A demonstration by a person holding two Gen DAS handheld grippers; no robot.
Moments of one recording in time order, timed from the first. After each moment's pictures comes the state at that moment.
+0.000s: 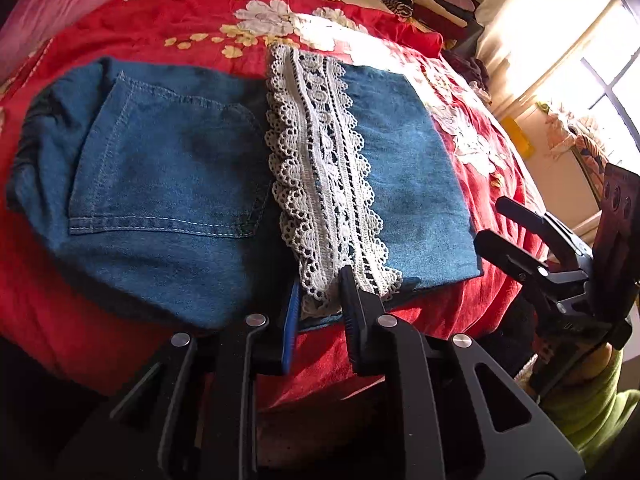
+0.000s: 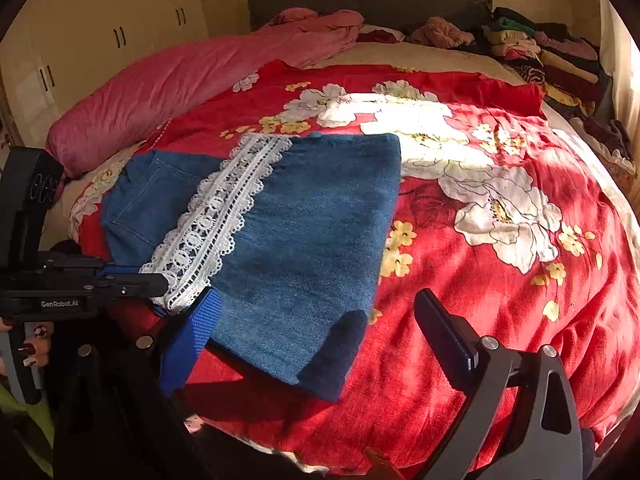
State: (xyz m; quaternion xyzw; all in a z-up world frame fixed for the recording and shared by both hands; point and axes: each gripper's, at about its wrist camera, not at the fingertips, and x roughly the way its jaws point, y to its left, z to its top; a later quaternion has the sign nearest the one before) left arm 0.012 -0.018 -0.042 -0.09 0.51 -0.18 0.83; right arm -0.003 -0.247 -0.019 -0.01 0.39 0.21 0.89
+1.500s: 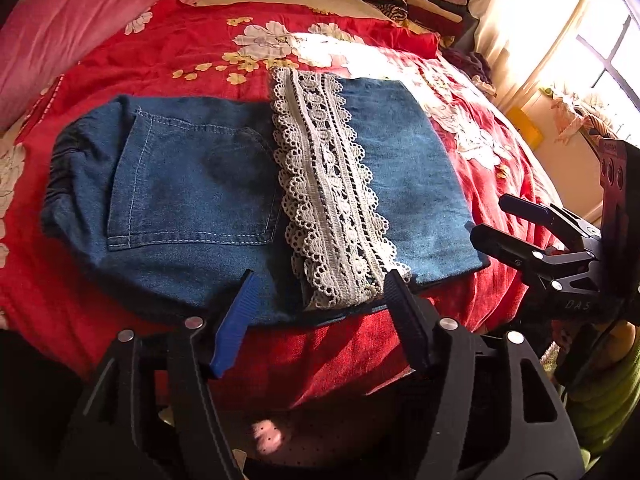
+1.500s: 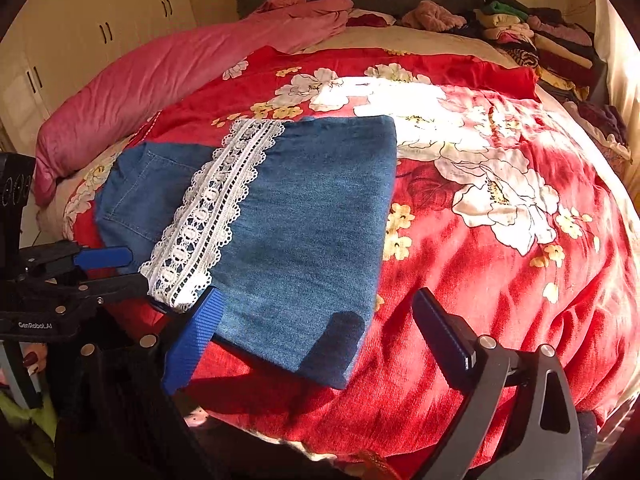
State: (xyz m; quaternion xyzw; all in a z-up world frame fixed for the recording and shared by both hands) left arm 0.003 -0.018 -0.028 -0.05 0.49 -0.17 0.85; right arm 0.001 -0.248 -0.024 0.00 0.43 0.19 0.88
